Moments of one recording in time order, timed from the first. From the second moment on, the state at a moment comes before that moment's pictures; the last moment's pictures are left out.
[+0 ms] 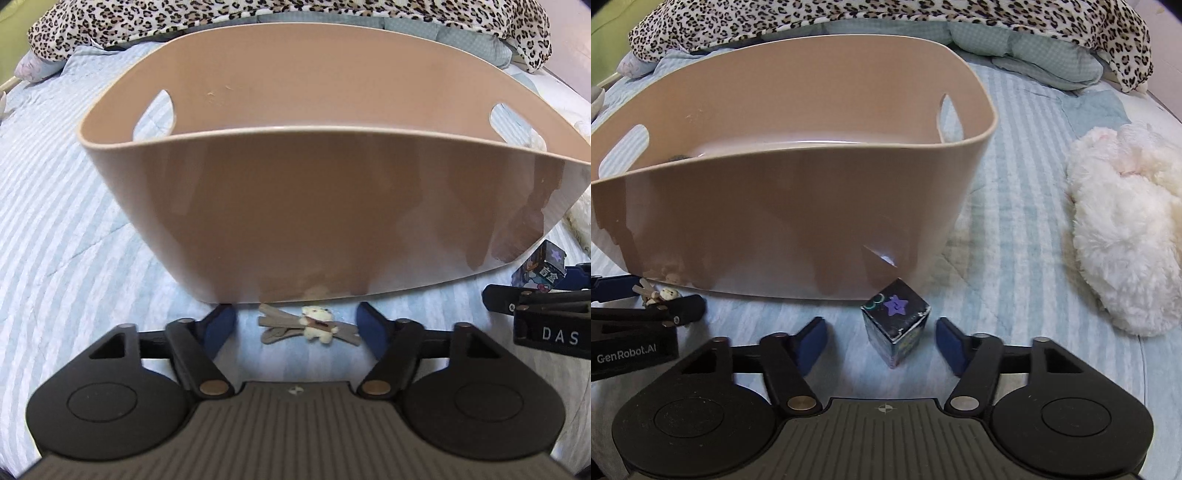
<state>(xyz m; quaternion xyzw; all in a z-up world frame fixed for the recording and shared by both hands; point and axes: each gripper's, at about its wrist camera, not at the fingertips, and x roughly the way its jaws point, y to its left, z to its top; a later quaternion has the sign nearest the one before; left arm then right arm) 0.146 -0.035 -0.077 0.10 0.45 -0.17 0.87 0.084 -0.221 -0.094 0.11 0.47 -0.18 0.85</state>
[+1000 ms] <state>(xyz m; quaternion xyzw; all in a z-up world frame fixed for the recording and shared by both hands) 0.117 0.003 -0.041 0.07 0.42 -0.18 0.89 0.033 -0.210 -0.050 0.16 0.42 -0.17 0.88</state>
